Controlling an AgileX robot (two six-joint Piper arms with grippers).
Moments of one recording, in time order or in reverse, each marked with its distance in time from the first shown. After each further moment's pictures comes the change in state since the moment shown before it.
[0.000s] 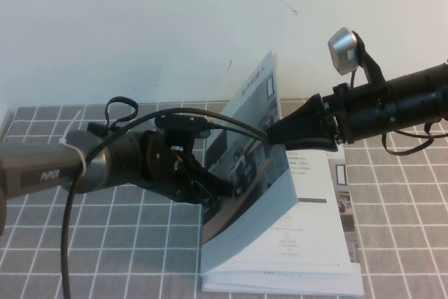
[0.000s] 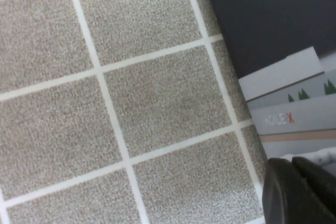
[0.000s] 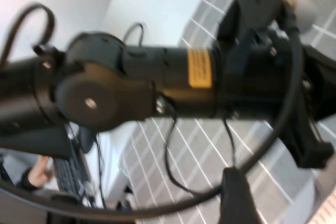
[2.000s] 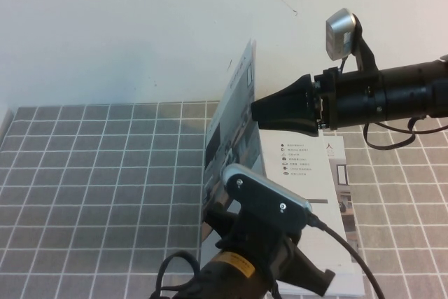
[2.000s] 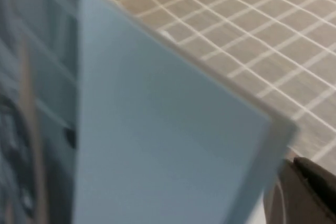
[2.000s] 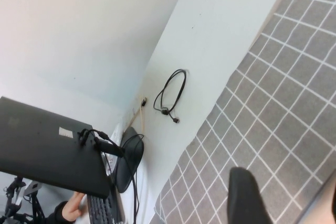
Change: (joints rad) right arm 0.034 0.000 0.000 0.181 -0.002 -0.056; left arm -0.631 -0.327 0.442 -0.488 -0.865 0.416
